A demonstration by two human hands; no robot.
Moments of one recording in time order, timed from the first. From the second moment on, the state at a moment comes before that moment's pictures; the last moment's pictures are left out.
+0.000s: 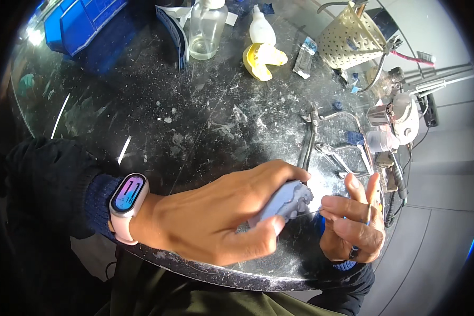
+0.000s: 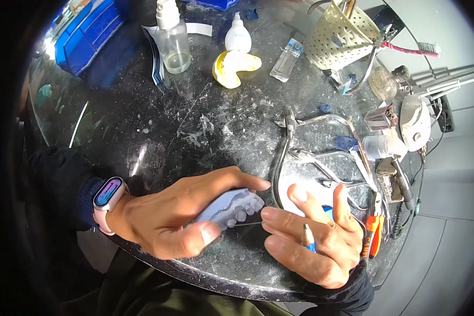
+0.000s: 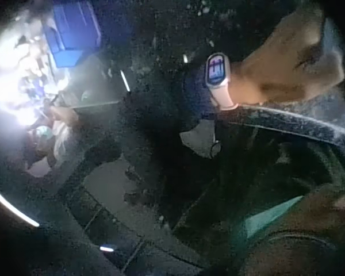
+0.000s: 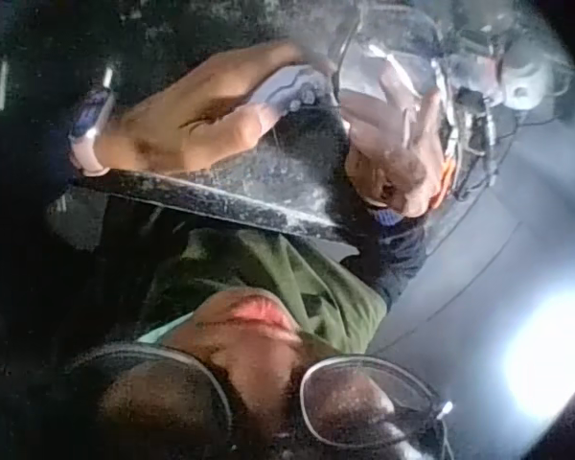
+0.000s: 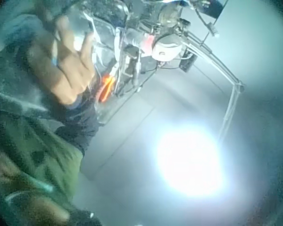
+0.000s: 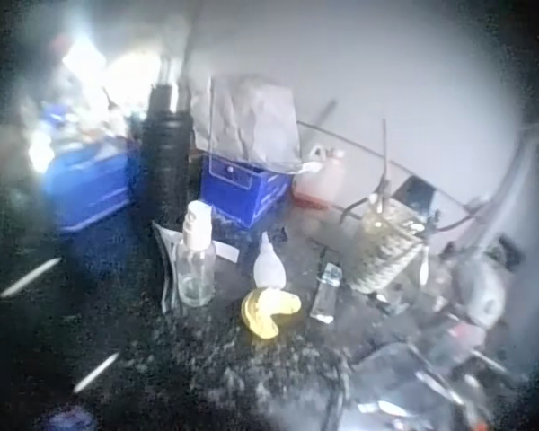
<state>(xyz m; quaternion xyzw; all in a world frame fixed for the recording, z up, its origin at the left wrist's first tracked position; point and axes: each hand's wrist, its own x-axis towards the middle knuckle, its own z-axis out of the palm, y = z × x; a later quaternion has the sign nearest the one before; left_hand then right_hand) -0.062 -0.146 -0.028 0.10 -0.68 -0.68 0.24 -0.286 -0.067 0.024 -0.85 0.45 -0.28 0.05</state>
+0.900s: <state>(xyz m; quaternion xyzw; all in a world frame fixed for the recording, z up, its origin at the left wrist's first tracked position) -0.035 -0.092 -0.013 0.33 -0.85 -0.22 0.36 -0.249 0.106 0.003 -0.61 0.57 -0.53 -0.16</state>
